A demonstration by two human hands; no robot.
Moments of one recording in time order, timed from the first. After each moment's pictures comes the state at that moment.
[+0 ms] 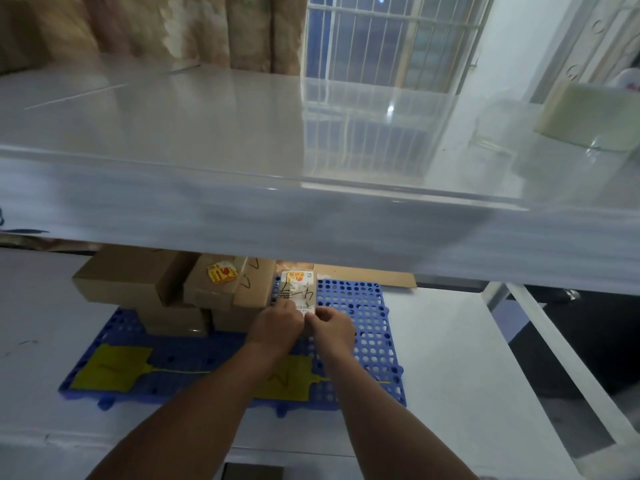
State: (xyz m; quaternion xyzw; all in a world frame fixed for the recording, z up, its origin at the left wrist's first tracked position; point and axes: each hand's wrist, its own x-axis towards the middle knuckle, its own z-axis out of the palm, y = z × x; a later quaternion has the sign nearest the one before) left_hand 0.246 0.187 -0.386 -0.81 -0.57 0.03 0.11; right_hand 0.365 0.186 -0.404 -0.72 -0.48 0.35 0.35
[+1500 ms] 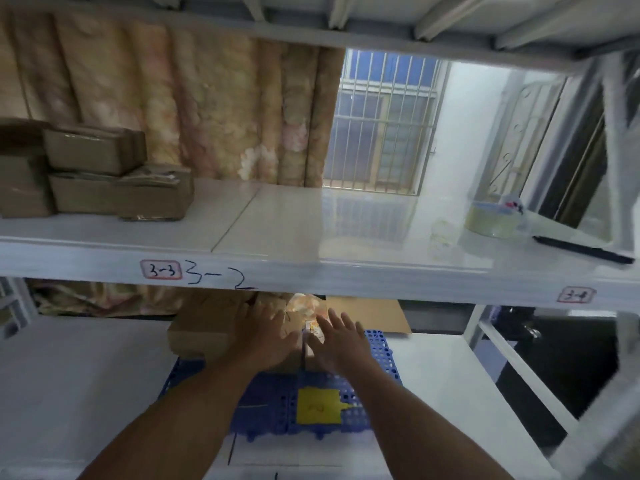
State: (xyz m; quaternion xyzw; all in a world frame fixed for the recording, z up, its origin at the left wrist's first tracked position) left_hand 0.128 0.123 -0.247 -0.77 -0.63 -0.11 0.05; right_hand 0.308 0.101 -0.249 -0.67 -0.73 0.06 0.06
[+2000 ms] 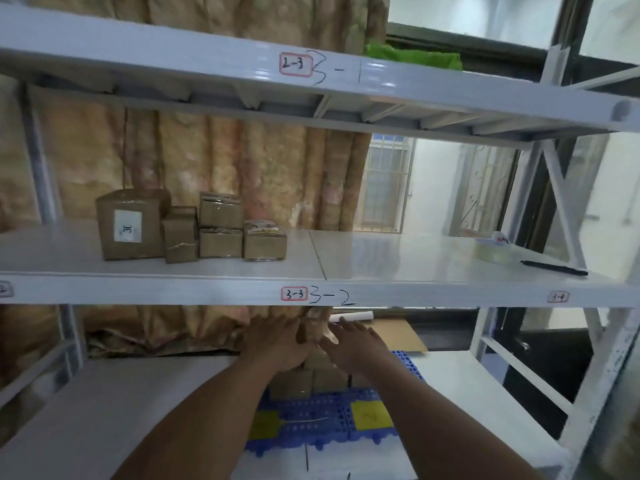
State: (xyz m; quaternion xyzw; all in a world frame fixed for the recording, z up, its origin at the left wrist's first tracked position) left_hand -0.024 0.032 -0.153 -0.81 -0.57 -0.13 0.00; right_hand 0.153 -0.002 -0.145 -0.71 -0.70 0.05 0.04
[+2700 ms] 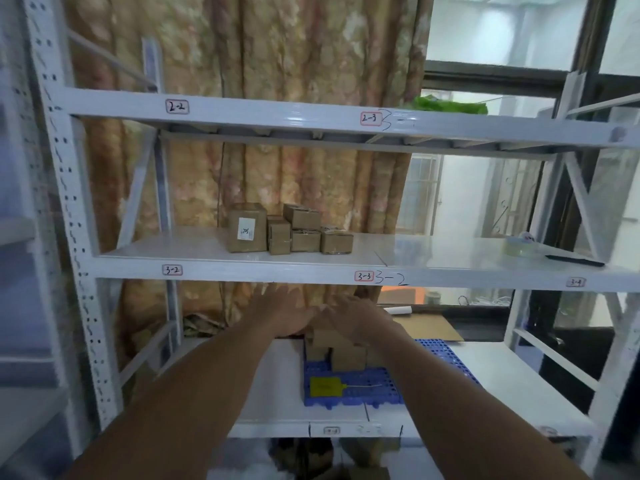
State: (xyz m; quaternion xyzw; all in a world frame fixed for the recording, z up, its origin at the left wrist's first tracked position) left_hand -0.200 -0.112 -0.067 -0.78 -0.62 -0.08 0.04; right_hand -0.020 -0.151 -0.059 -0.68 -0.72 0.07 0.12
